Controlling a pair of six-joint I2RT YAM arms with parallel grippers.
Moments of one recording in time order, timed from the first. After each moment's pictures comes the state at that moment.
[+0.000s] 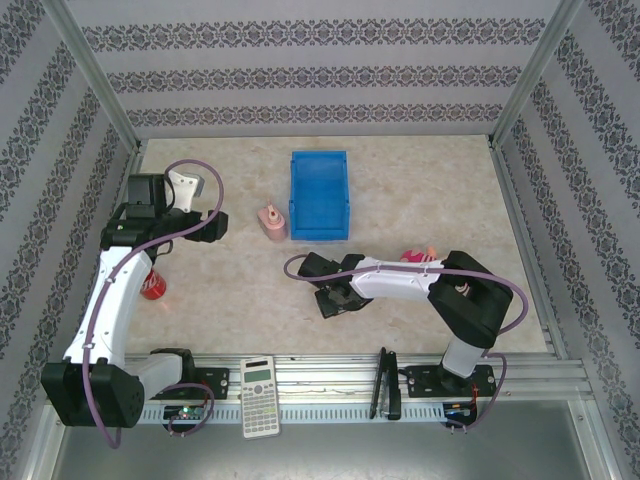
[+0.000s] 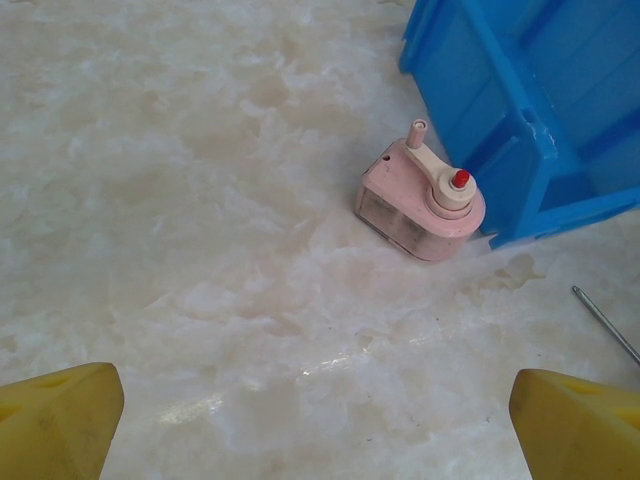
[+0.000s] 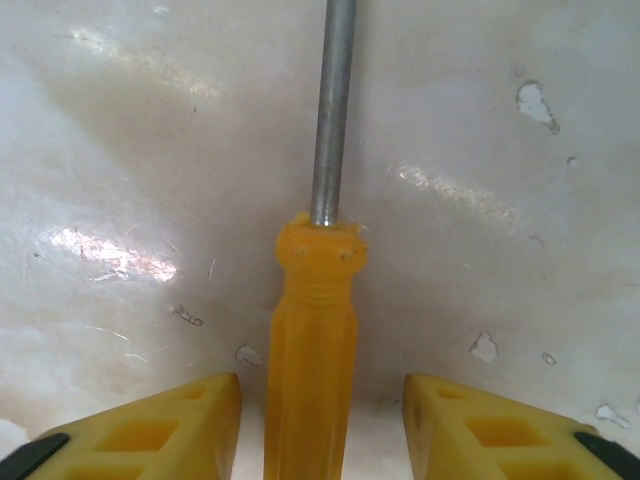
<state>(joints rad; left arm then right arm) 0.04 1.13 1.10 -0.78 0.27 0.14 0.98 1.73 1.00 -0.70 0.09 0.62</state>
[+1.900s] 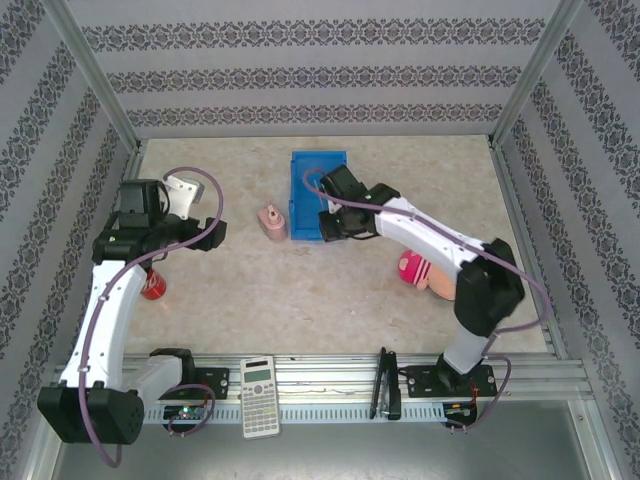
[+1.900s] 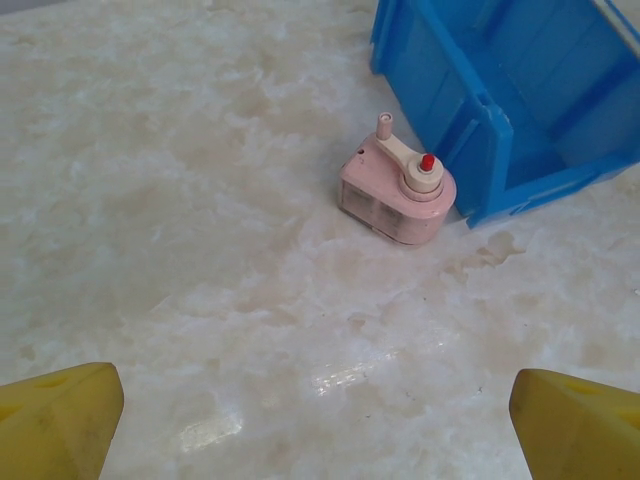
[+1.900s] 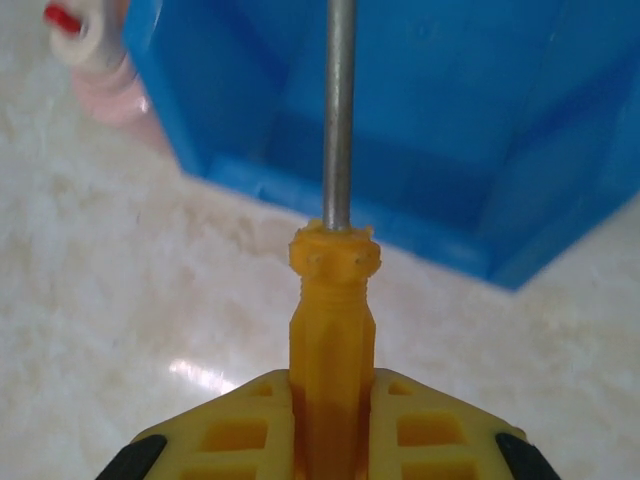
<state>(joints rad) 0.04 1.03 1.10 -0.84 0.30 0.23 0.65 1.76 1.47 -0.79 -0.04 0.40</state>
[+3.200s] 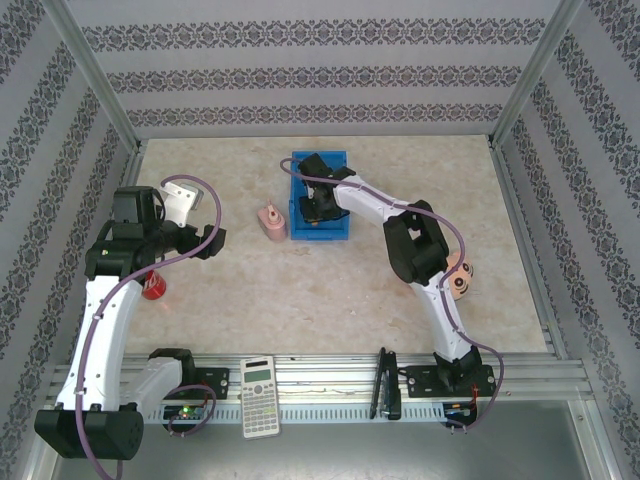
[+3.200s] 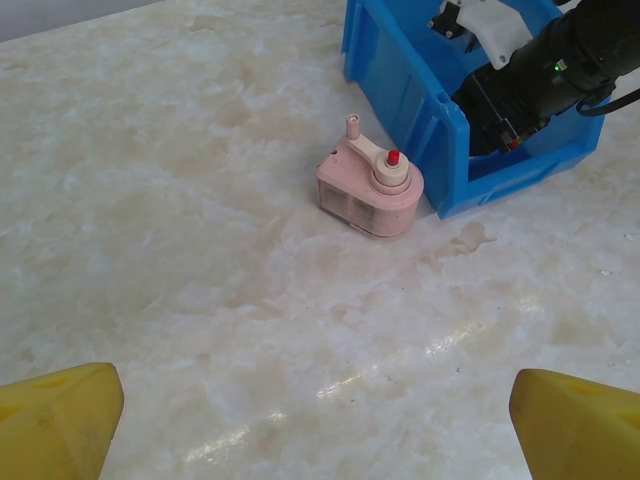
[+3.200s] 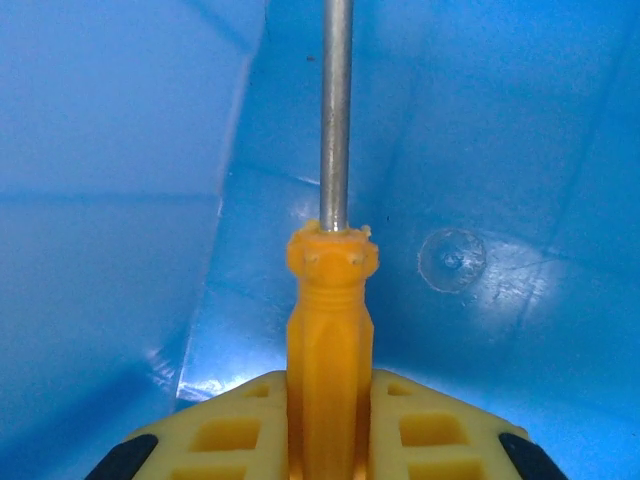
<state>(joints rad) 0.03 0.96 1.10 -0.89 0.33 0.25 0.58 2.33 1.93 -0.78 -0.07 0.39</state>
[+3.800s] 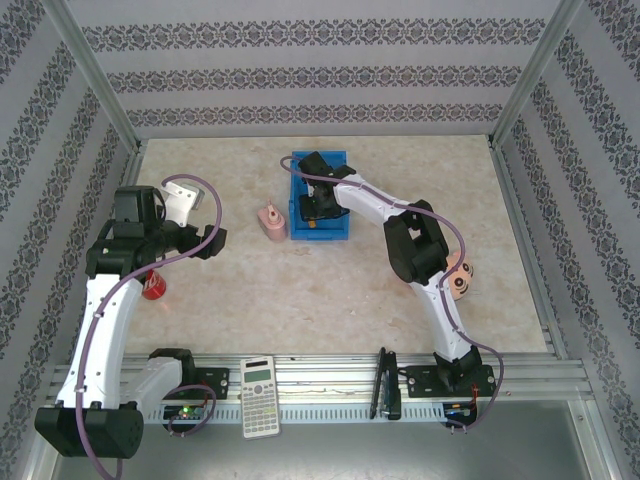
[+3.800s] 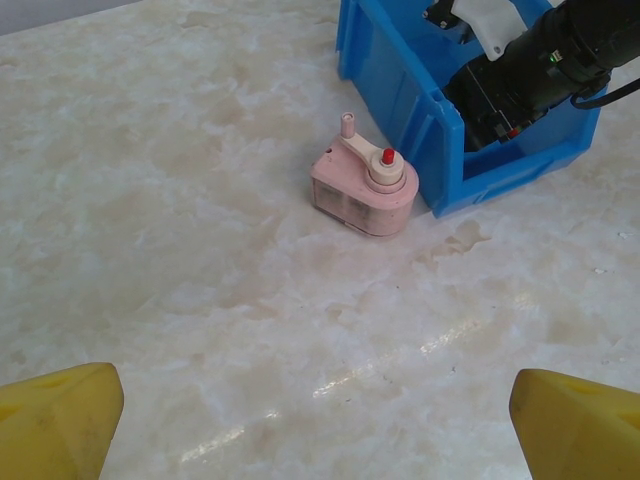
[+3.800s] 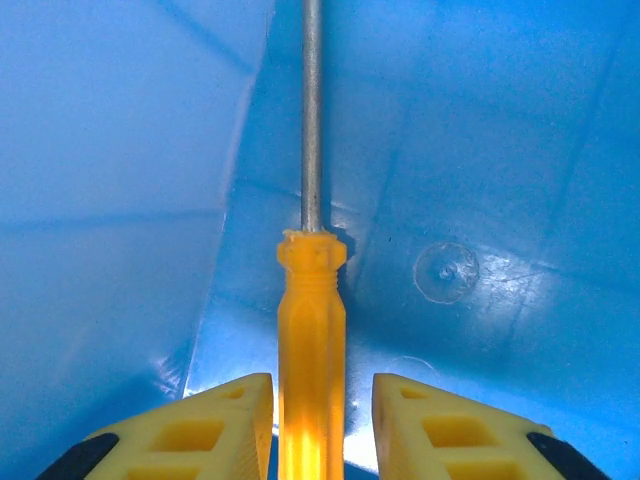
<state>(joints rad) 0.03 0.97 1.10 -0.89 0.34 0.25 0.58 2.34 1.95 -0.78 -0.07 0.38</state>
